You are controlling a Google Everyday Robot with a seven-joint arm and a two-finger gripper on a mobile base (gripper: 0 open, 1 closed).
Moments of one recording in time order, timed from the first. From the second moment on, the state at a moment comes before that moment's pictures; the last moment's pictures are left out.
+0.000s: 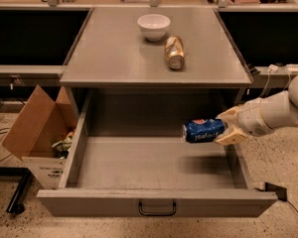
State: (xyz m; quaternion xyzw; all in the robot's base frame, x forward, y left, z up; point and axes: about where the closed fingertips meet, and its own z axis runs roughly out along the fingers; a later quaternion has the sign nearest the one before) arm 0.546 -0.242 0.726 -0.58 0.74 0.09 0.32
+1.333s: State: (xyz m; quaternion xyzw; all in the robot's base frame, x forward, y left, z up) arm 0.594 -0.266 0.879 -0.51 0.71 0.04 0.49
